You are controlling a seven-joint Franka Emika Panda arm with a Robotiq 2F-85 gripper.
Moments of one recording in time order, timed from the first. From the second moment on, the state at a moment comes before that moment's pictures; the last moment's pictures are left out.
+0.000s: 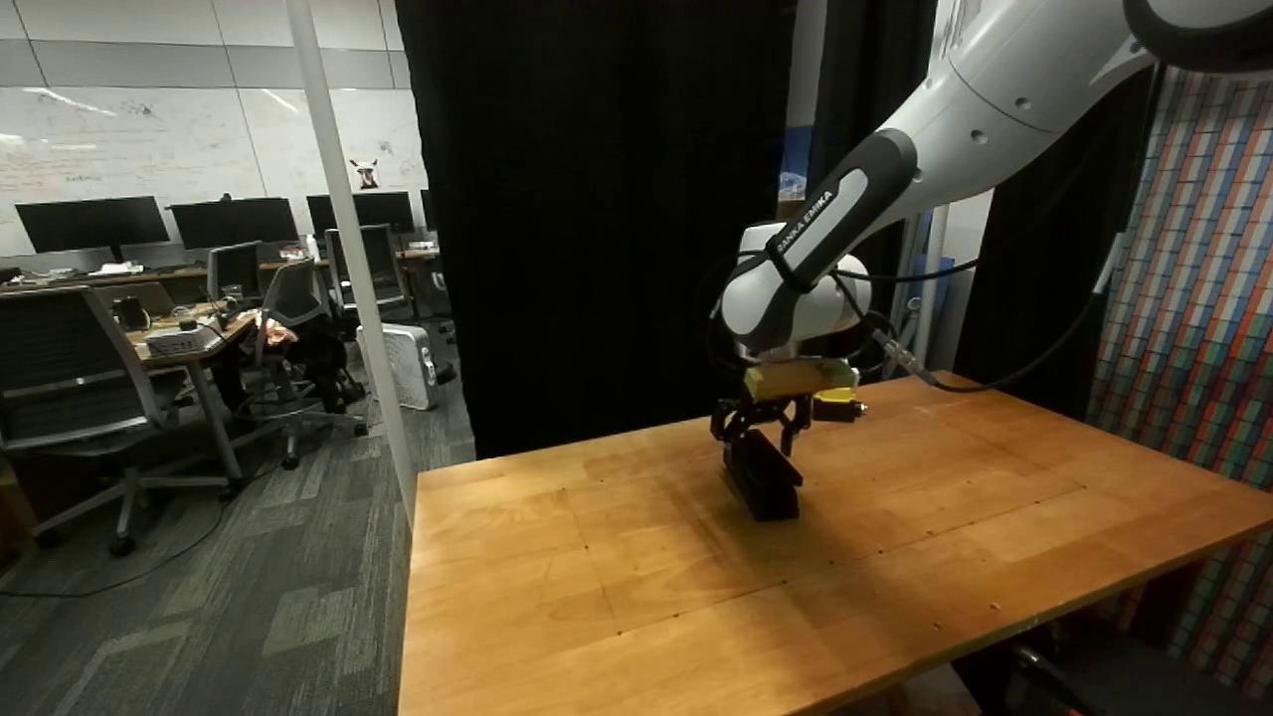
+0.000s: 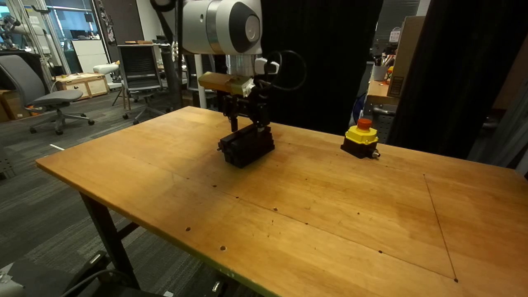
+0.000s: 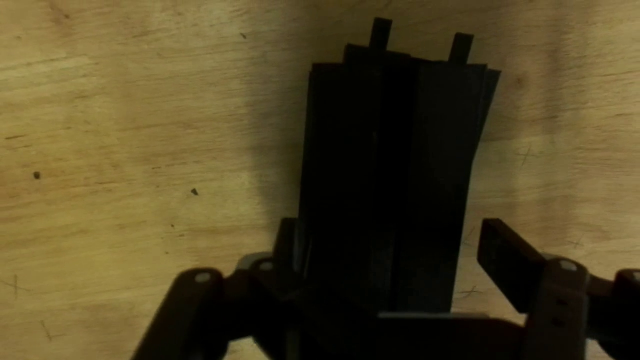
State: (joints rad) arm -0.01 0.28 -0.05 -2.13 0.01 2.44 0.29
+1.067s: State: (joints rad) arm 0.00 -0.11 -0.06 -2.42 -0.12 2.33 0.52
